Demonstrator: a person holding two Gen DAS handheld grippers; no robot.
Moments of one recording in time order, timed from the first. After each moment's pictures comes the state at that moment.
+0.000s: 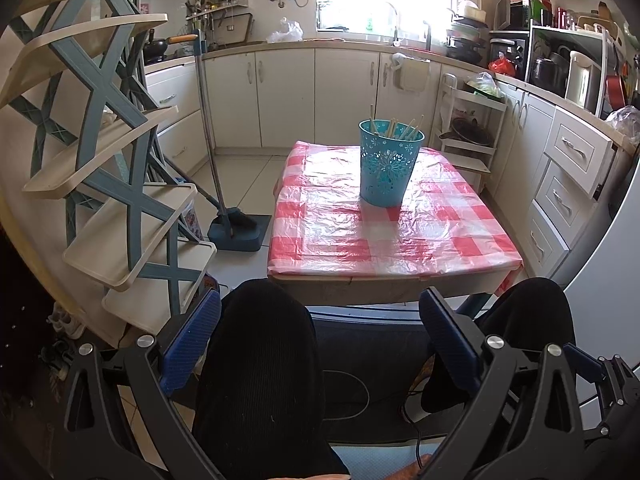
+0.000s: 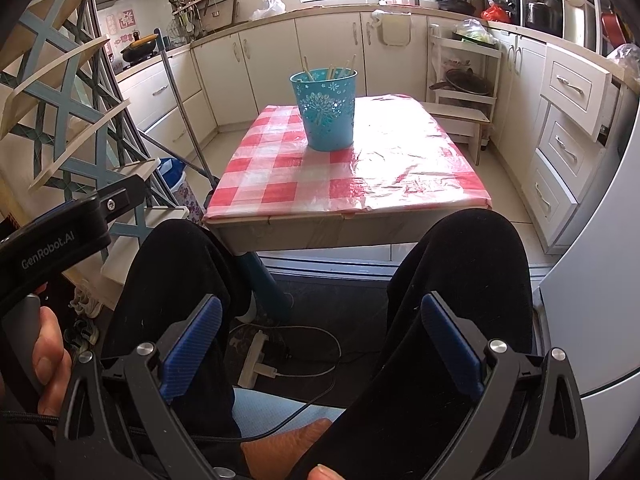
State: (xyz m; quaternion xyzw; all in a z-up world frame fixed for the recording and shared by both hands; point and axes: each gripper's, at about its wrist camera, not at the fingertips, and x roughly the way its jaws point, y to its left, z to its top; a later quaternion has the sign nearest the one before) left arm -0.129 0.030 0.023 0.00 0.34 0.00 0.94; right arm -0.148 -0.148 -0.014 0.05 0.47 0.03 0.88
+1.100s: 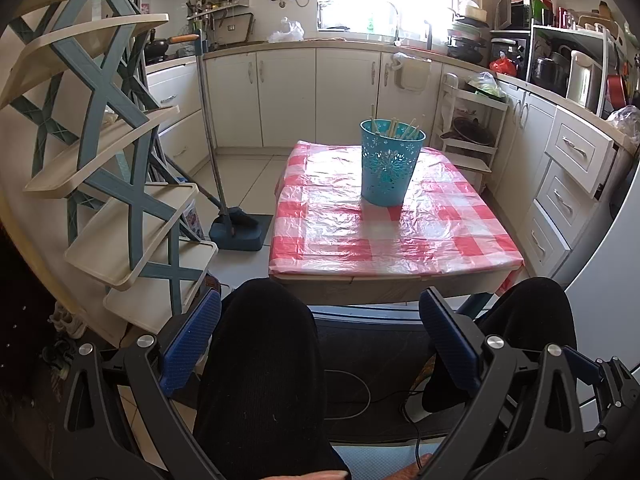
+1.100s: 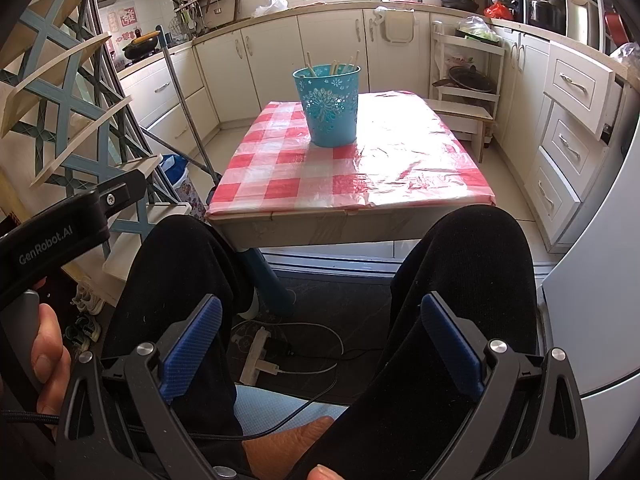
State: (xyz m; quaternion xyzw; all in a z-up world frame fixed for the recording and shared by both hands) left arm -0.128 0.032 0.024 0.00 0.34 0.00 0.94; right arm -0.148 -0.146 -0.018 0.05 0.48 0.03 0.88
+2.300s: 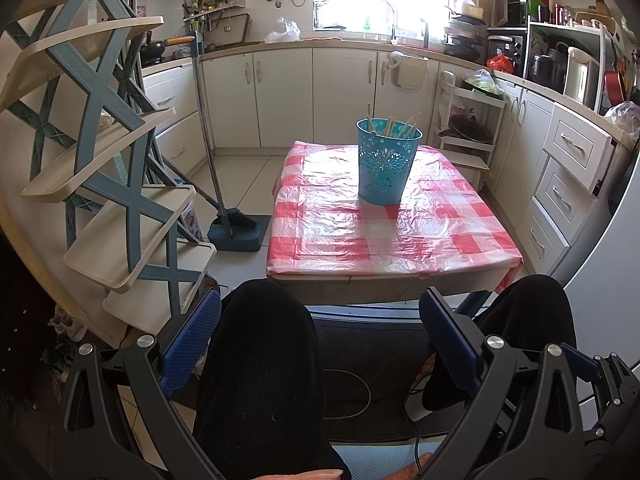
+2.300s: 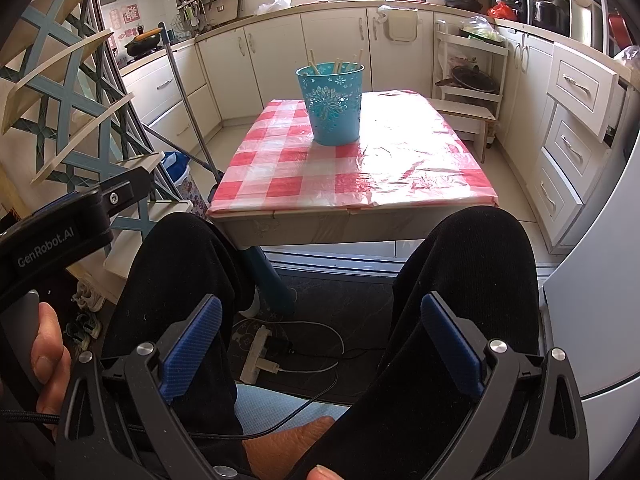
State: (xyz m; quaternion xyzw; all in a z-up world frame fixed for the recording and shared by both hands) left arm -0.132 0.031 0.020 0.00 0.34 0.00 0.94; right arm -0.148 -0.145 -0.017 0.05 0.48 0.03 0.88
